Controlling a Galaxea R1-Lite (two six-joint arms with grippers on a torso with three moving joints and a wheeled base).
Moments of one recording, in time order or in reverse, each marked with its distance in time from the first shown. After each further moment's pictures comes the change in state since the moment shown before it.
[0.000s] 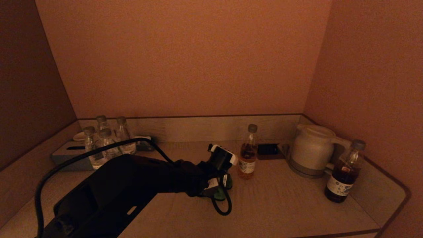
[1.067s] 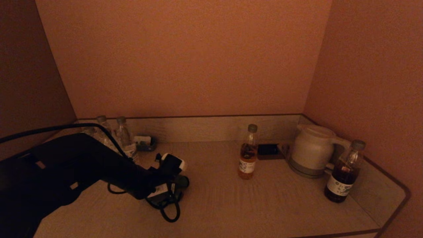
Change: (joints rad) left arm 0.212 -0.269 0.668 -0.125 0.086 -0.060; right arm 0.000 0.000 0.000 0.001 0.000 0.000
